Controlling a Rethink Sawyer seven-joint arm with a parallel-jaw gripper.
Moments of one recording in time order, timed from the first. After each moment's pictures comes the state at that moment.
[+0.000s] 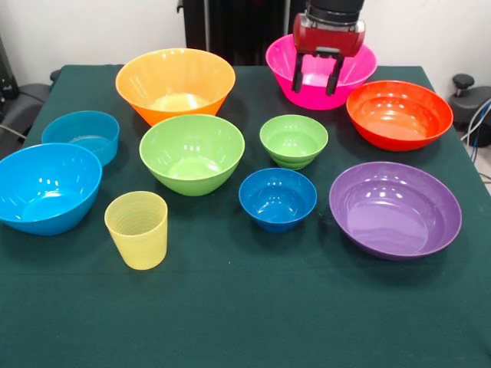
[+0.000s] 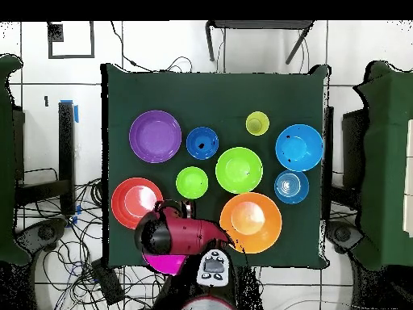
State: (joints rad) arm 0.01 -0.64 -0.11 2.05 0.00 0.02 1.69
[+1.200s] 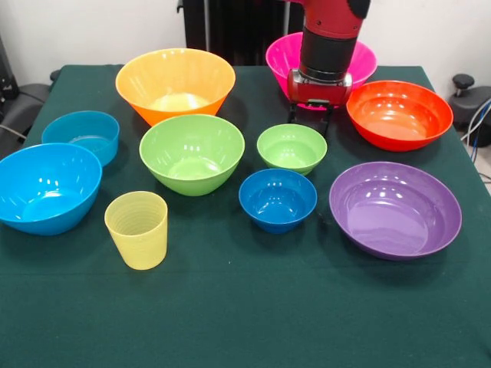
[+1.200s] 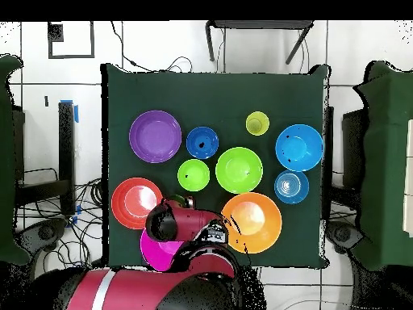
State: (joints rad) arm -0.01 -0.40 -0.10 1.94 0.00 -0.08 1.69
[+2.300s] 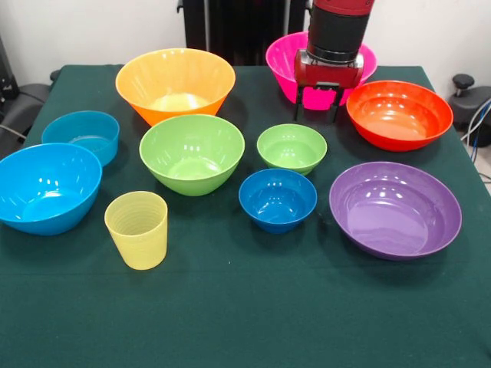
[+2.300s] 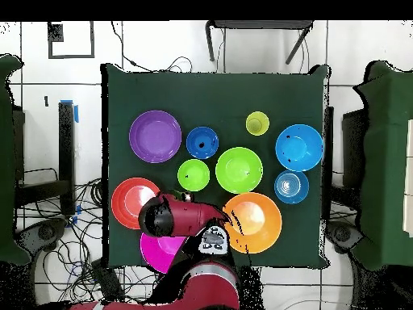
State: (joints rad) arm 0.00 -0.52 -0.09 1.93 0.00 0.07 1.69
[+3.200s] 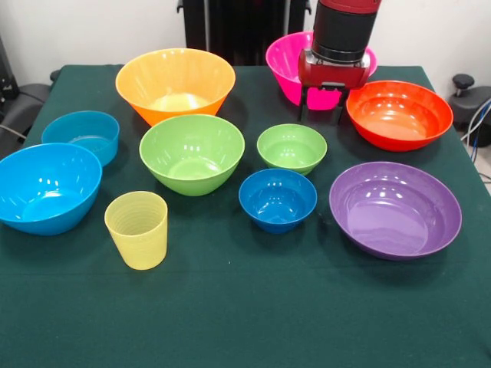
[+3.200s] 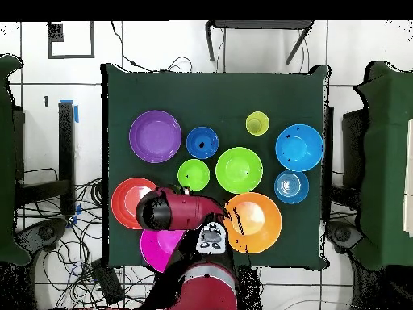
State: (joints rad) arm 0.01 -0.54 -0.09 1.89 0.00 0.13 1.69
